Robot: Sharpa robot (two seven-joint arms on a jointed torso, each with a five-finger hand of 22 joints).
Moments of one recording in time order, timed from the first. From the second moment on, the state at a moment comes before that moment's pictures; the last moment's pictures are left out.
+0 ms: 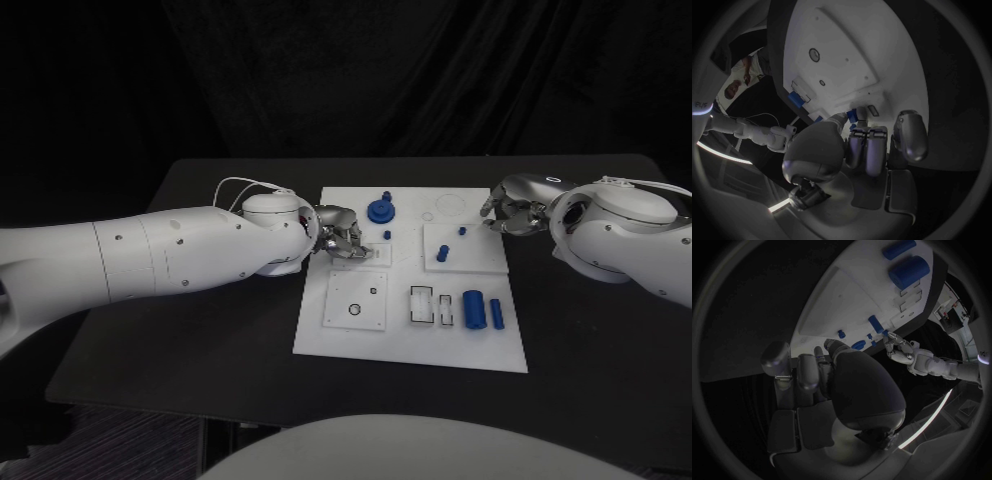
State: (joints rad) left arm 1.28 -0.66 -0.21 1.42 -1.30 0.00 -0.27; left_hand 1.14 0.10 0.12 0.20 0.41 0.85 0.05 0.32 1.31 1.46 -0.02 1.57 1.31 1.47 -0.07 1.57 1.31 0.08 1.42 0.04 1.23 1.31; right arm 1.36 -0.86 -0.25 1.45 -1.44 -0.19 -0.30; right_hand 1.43 -0.04 0.25 0.22 0.37 0.86 0.12 0.12 0.16 1.39 0.03 1.41 1.31 1.45 -0.04 1.19 1.18 0.10 1.38 0.07 0.96 1.31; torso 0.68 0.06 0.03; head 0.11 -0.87
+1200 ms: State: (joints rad) left arm 1.28 -0.68 -0.21 1.45 -1.30 -0.06 -0.27; left_hand 1.14 0.00 0.38 0.15 0.65 0.88 0.06 0.27 1.27 1.46 -0.02 1.57 1.31 1.47 -0.07 1.57 1.31 0.08 1.42 0.05 1.22 1.31; right arm 1.36 -0.86 -0.25 1.45 -1.44 -0.18 -0.31; right_hand 1.43 -0.04 0.25 0.22 0.37 0.86 0.12 0.11 0.16 1.39 0.03 1.40 1.31 1.45 -0.04 1.18 1.17 0.10 1.38 0.07 0.95 1.31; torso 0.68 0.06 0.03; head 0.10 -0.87
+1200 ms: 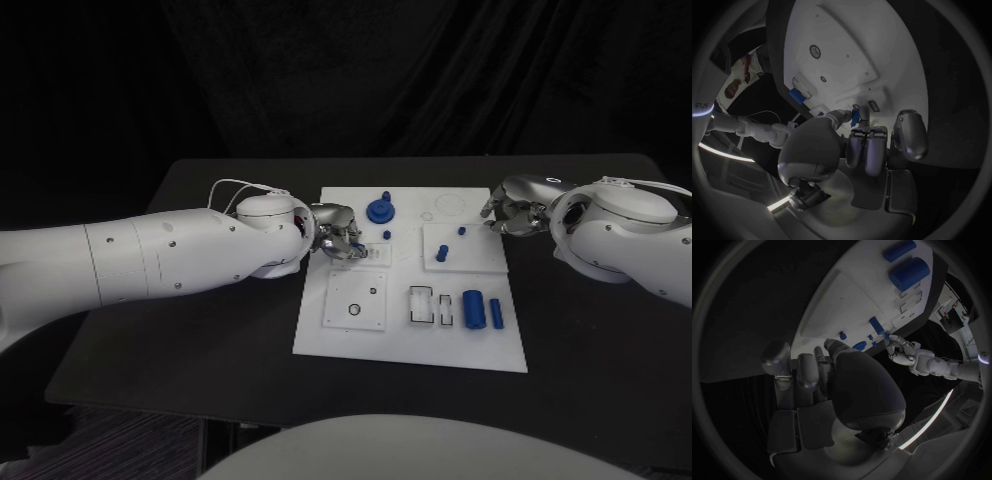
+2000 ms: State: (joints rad) left arm 1.37 -0.63 -0.21 1.33 -1.07 0.14 -0.28; left_hand 1.11 0.00 0.42 0.16 0.56 0.89 0.07 0.31 1.30 1.46 -0.02 1.57 1.31 1.47 -0.07 1.57 1.31 0.08 1.43 0.04 1.28 1.31; right arm 1.36 -0.87 -0.25 1.45 -1.43 -0.18 -0.31; right_hand 1.43 -0.04 0.25 0.22 0.37 0.86 0.12 0.11 0.16 1.39 0.03 1.40 1.31 1.45 -0.04 1.18 1.16 0.10 1.38 0.07 0.95 1.31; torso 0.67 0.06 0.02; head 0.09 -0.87
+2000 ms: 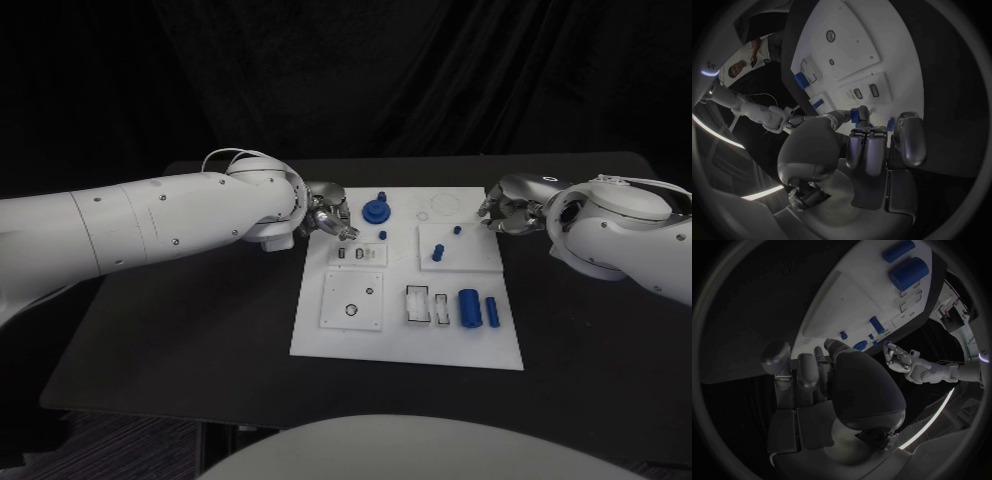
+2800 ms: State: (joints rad) left arm 1.38 -0.53 -0.21 1.23 -0.99 0.29 -0.43; left_hand 1.12 0.00 0.42 0.16 0.54 0.89 0.06 0.29 1.28 1.46 -0.02 1.57 1.31 1.47 -0.07 1.57 1.31 0.08 1.44 0.04 1.28 1.31; right arm 1.36 -0.86 -0.25 1.45 -1.43 -0.18 -0.31; right_hand 1.43 -0.04 0.26 0.22 0.37 0.86 0.12 0.11 0.16 1.39 0.03 1.40 1.31 1.45 -0.04 1.18 1.16 0.10 1.38 0.07 0.95 1.31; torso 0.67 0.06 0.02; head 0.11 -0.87
